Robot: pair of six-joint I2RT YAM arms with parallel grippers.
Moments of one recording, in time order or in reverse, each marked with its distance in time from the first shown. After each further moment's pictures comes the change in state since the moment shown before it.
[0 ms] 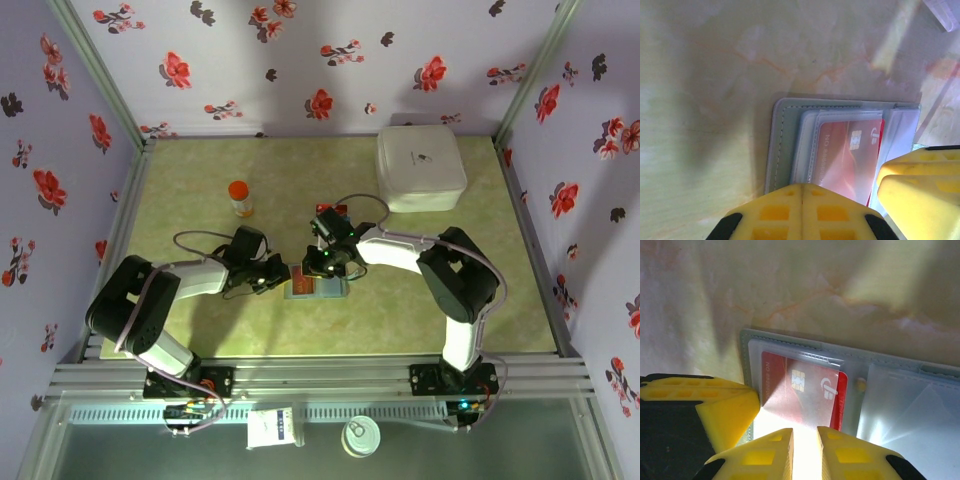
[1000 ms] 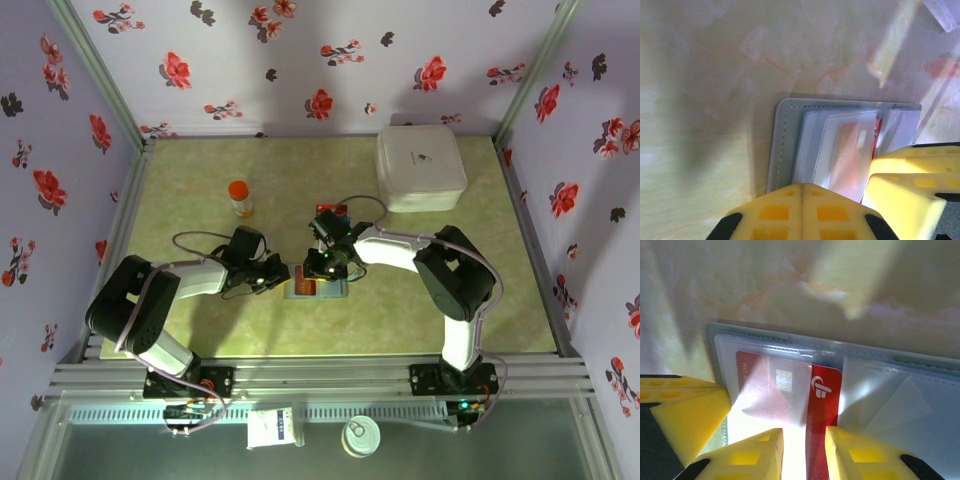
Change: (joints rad) left arm 0.010 0.000 -0.005 0.005 0.011 0.004; right arm 0.004 0.023 0.018 -0.069 0.033 -0.004
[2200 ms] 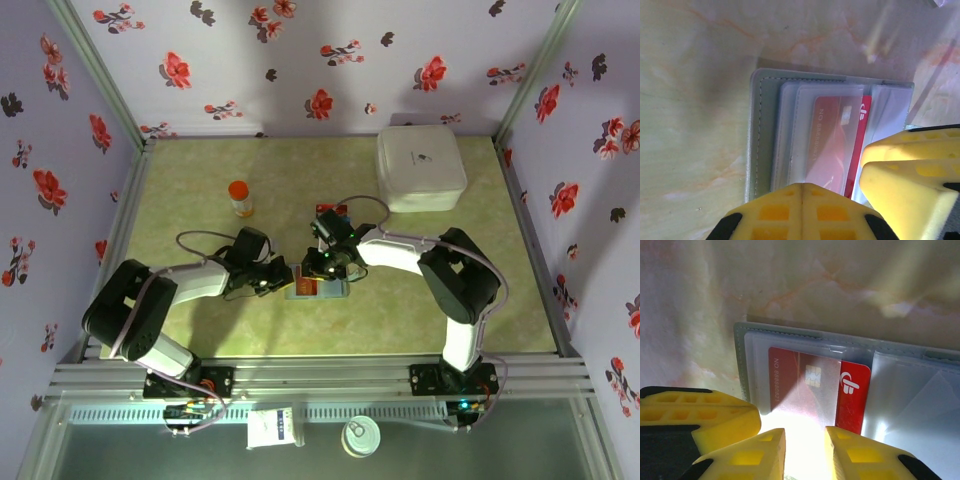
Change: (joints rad) left arm -0.051 -0.031 0.008 -0.033 0.000 -0.009; right arm 0.001 -0.031 -0.032 0.066 -0.037 0.013
